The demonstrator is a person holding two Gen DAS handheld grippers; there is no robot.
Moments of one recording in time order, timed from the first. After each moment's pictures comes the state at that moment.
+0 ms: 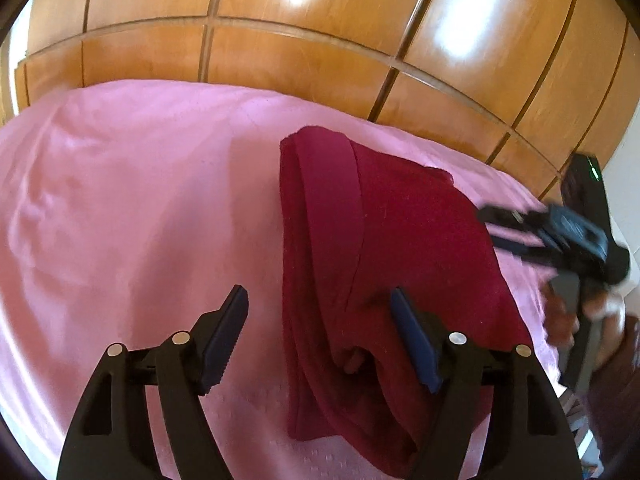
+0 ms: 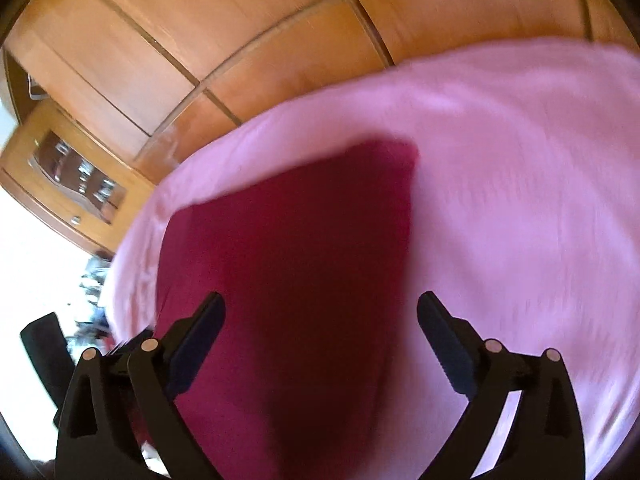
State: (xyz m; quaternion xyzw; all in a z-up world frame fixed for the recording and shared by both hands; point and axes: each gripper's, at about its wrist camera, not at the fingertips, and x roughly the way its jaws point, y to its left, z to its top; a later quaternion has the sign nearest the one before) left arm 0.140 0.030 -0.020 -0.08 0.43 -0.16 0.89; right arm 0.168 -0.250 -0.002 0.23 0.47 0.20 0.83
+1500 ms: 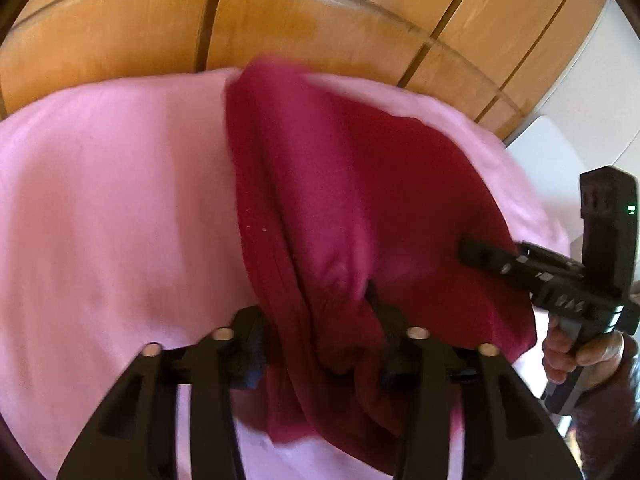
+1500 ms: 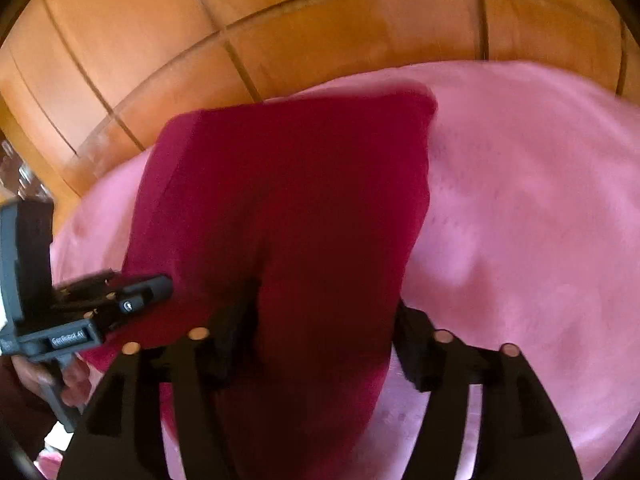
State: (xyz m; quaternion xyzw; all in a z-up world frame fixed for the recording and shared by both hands) left arm 0.255 -0.173 -0.053 -0.01 0.49 -0.33 0.81; right arm 0.177 -0.360 -0.033 0.18 0.44 0.08 0.88
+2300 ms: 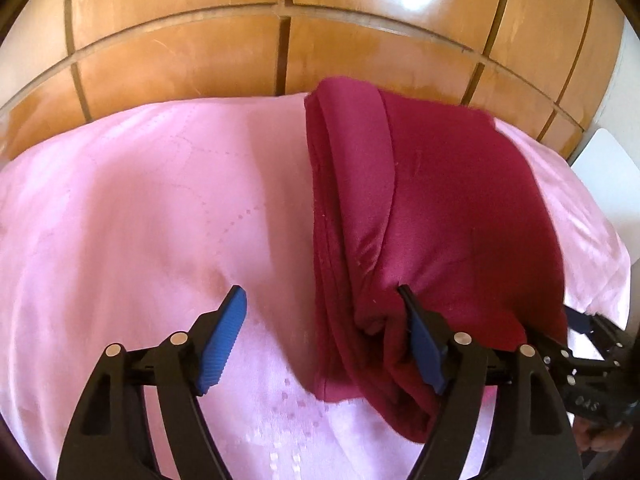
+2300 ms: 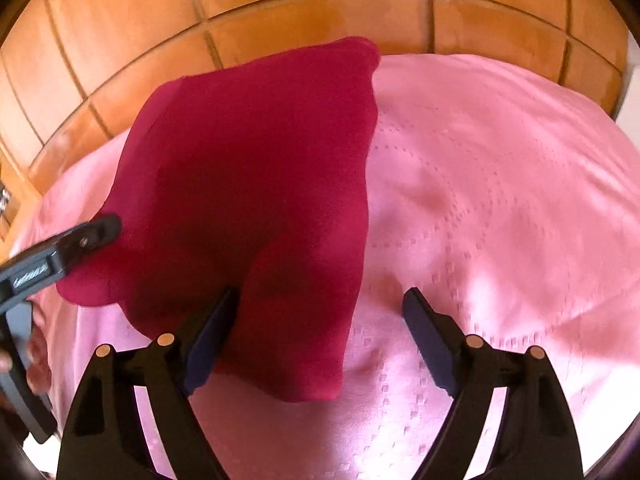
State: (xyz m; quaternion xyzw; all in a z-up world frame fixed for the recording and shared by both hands) left arm 0.208 -0.139 -0.031 0.02 0.44 -0.19 0.88; right arm 0.108 -0.334 -0.036 0.12 0.44 -0.02 0.89
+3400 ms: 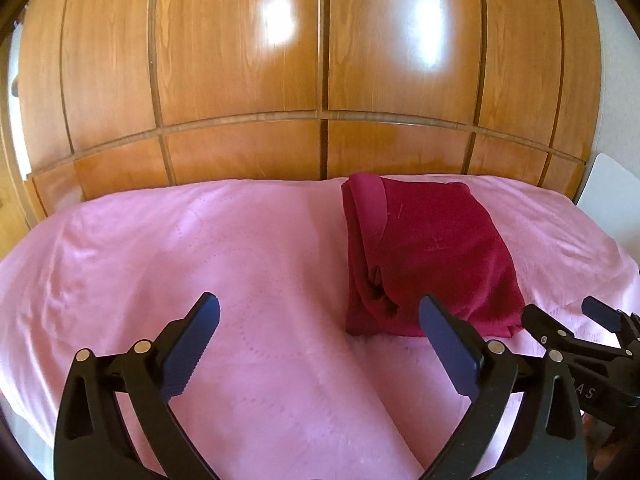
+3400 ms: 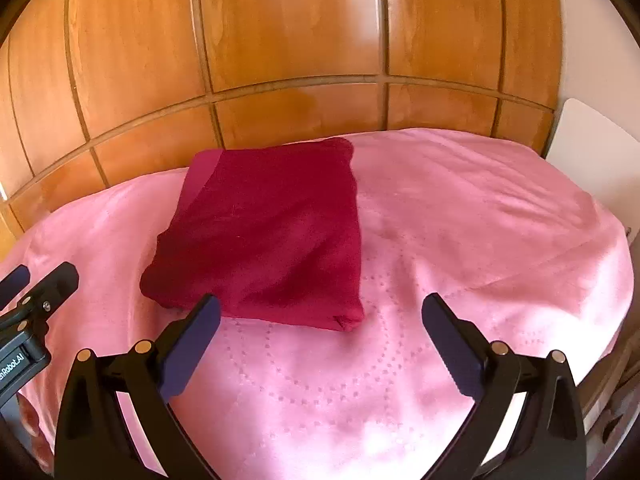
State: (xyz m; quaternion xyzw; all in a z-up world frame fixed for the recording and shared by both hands) left arm 0.091 -0.106 0.039 0.04 0.31 -0.12 0.94; right arm 0.033 -0.276 0.041 0.09 0.34 -0.13 0.93
